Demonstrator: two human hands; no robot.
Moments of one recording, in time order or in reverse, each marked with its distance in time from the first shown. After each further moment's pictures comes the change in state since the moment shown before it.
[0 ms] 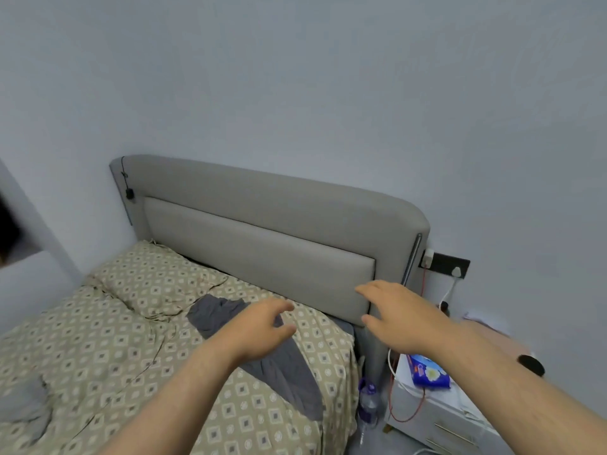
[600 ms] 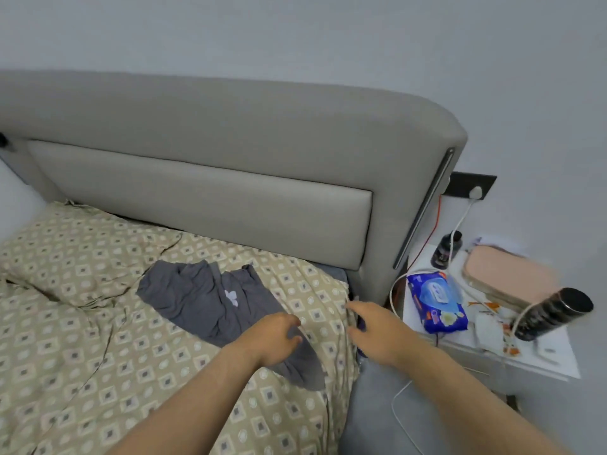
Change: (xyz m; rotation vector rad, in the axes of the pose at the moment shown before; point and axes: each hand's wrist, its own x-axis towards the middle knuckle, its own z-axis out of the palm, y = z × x) left_hand 0.207 -0.125 0.188 0.043 -0.471 -0.020; right_hand 0.152 0.074 0.218 0.511 -0.225 0.357
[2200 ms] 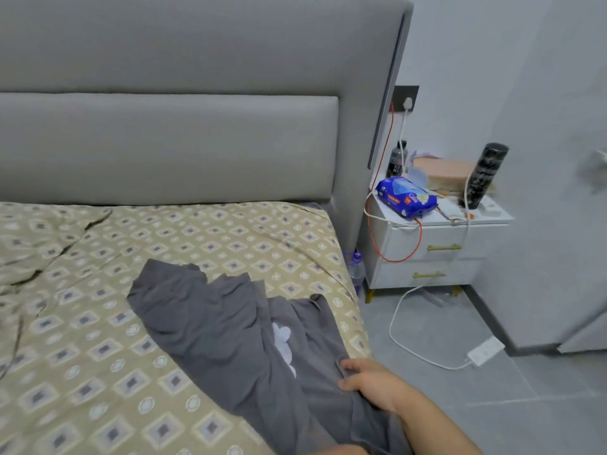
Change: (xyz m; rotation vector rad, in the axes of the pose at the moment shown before) left_hand -0.071 -0.251 0.308 -0.227 -0.459 0.575; right_hand -0.017 0.032 0.498 0.940 0.185 0.490
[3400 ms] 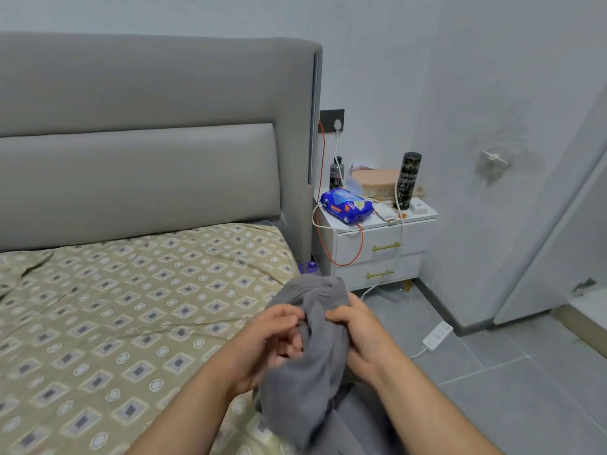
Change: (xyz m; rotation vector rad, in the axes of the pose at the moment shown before) left_hand -0.005 0.088 -0.006 -0.993 0.186 0.152; right_hand -0.109 -0.058 -0.029 0.936 0.134 -0.459
